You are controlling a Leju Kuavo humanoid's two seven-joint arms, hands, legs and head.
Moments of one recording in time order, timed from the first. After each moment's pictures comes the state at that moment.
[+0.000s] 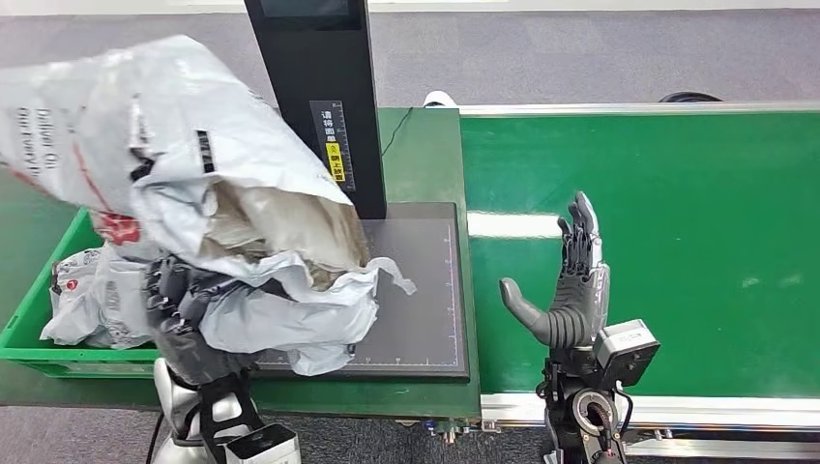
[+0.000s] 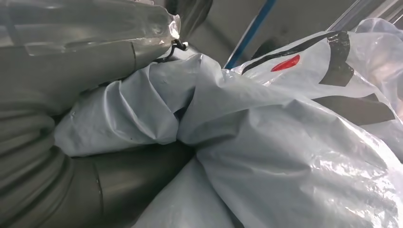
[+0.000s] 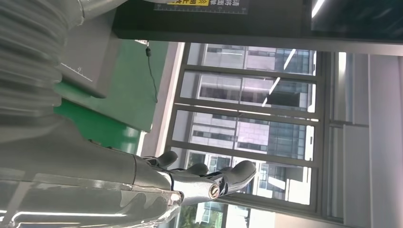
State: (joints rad) left arm -0.17 -0.13 -0.36 -1.79 -0.91 0.68 -0.70; right arm -0.13 0.13 0.13 -1.45 0.10 -0.05 -0.63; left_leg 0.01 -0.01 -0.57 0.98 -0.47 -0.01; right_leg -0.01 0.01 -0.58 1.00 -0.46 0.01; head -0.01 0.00
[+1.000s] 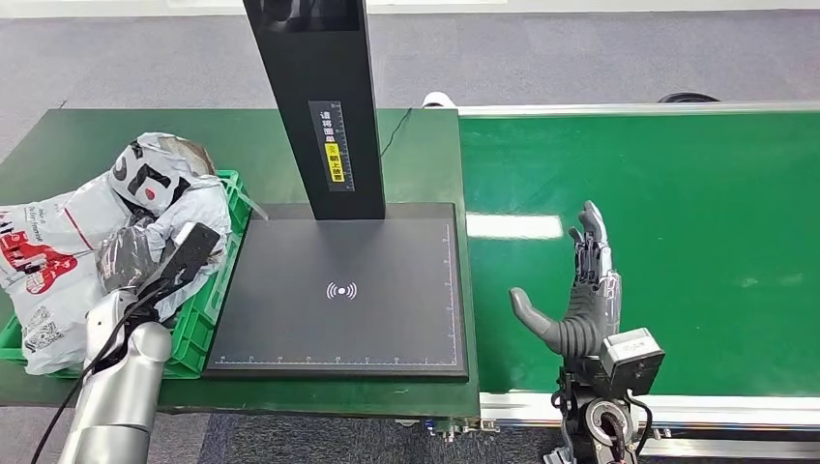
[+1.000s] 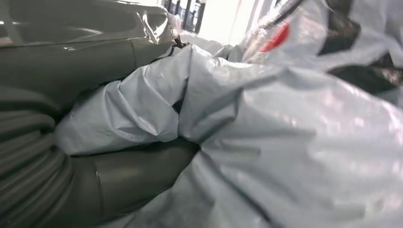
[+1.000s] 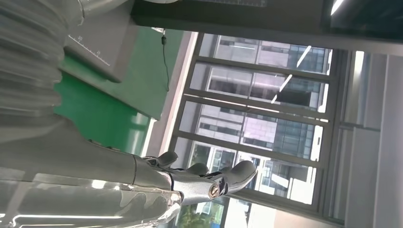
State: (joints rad) left arm -0.43 0.05 0.23 -1.11 -1.25 0.16 0.10; right arm -0.10 0.13 0.08 -1.48 0.17 0.01 -0.62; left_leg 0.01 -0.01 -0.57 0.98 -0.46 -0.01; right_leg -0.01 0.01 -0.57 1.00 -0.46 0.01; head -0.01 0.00
